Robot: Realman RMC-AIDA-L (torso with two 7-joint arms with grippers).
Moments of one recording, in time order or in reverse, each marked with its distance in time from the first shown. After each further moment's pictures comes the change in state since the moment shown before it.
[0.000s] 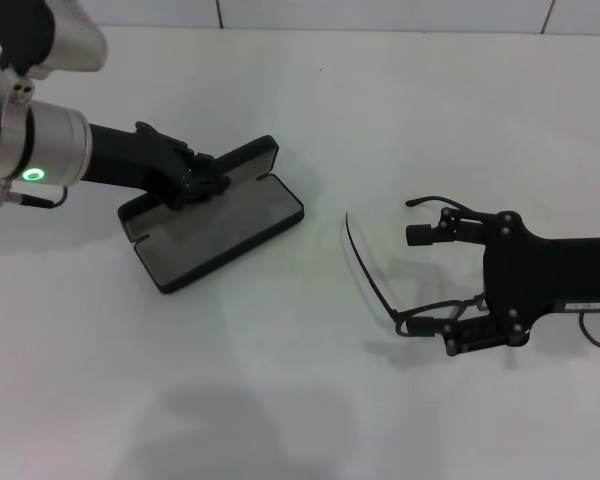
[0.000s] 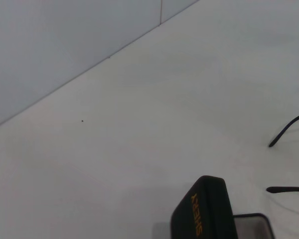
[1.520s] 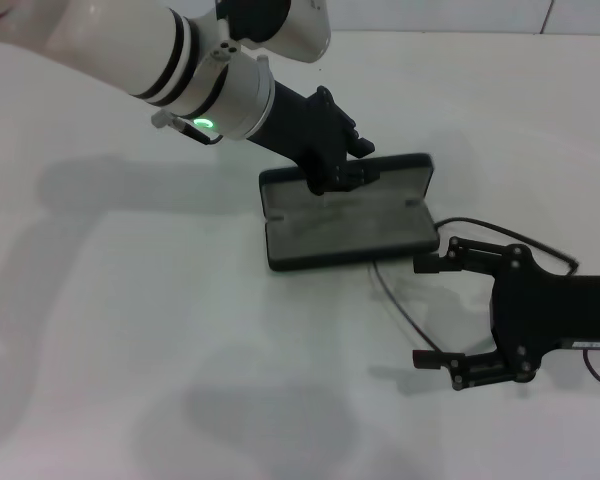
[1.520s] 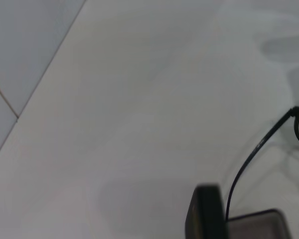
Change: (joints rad) left arm -0.279 -0.007 0.329 -0.129 -0.111 -0.085 0.118; right arm -0.047 0.012 0.010 0.059 0.009 -0.035 -0.130
